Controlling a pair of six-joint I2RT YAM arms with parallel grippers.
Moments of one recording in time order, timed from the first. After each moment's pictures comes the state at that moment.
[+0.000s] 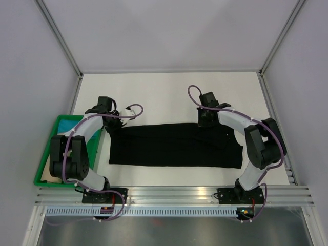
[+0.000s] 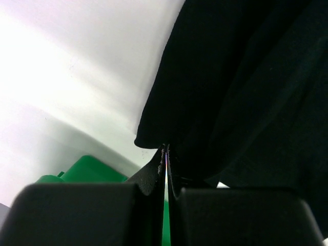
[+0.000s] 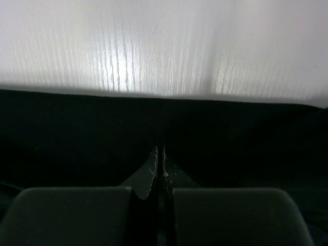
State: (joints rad) left arm -0.05 1.54 0.96 -0.60 0.19 1.00; right arm 0.39 1.75 1.11 -0.44 0.03 0.35
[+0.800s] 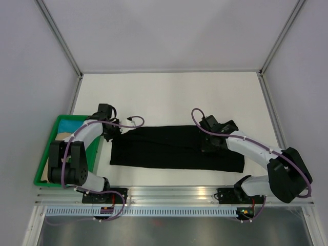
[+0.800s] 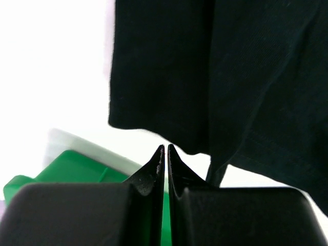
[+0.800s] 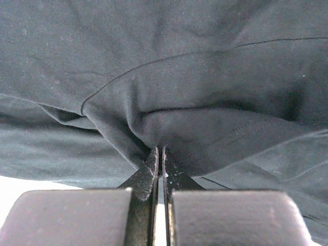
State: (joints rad) left arm -0.05 1.48 0.83 -0.60 0.15 1.18; right arm 0.58 1.34 0.75 -0.58 0.06 0.54
